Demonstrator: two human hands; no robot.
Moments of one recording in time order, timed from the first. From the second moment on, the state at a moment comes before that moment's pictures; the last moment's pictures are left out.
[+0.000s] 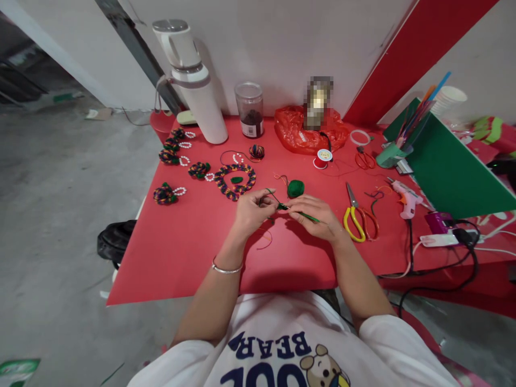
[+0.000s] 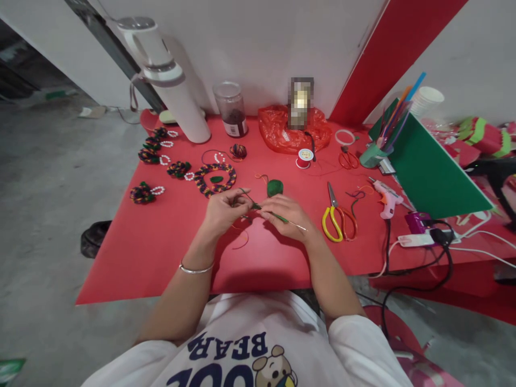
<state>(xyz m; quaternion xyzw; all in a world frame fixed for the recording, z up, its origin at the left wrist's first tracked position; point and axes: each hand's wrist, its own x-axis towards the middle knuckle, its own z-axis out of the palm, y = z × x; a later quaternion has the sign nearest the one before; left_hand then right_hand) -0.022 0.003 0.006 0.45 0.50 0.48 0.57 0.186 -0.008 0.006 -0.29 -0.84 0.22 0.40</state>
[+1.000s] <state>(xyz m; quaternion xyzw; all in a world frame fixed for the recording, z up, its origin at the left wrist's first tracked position) -0.009 -0.003 0.002 0.37 0.41 0.54 0.64 0.164 -0.015 -0.001 -0.34 -0.75 0.19 0.53</state>
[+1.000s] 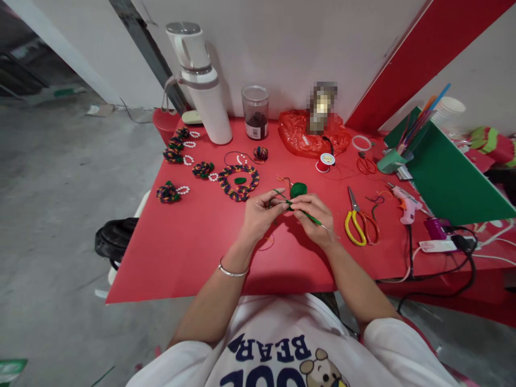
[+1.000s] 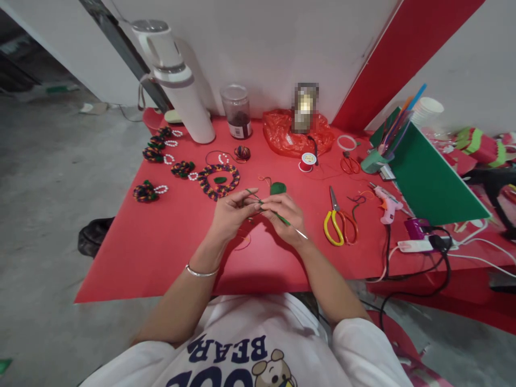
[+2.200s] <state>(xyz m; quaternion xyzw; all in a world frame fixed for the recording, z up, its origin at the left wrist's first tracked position) -0.016 -0.006 0.012 0.26 0.32 0.46 0.79 0.181 -0.004 0.003 -0.27 -0.79 0.23 0.50</state>
